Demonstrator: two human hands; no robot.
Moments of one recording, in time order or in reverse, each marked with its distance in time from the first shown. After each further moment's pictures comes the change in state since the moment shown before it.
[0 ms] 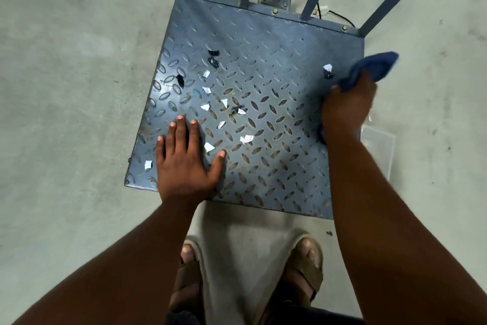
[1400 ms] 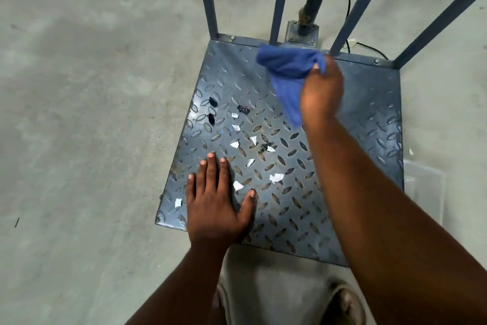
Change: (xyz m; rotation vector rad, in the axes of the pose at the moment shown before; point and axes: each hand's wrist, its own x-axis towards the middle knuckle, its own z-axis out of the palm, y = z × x) left_hand 0.001 -0.005 0.011 0.007 -0.026 -0.001; right_hand -0.009 -0.119 0.085 0.291 -0.210 -0.089
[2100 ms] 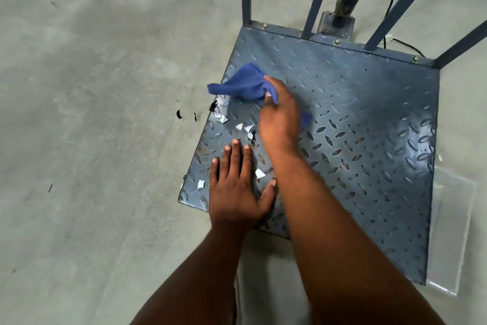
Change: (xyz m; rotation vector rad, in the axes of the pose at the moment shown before) left_hand 0.002 0.000 0.003 -0.026 0.010 0.000; right_hand -0.116 -0.006 0.058 0.033 -0.341 -0.085
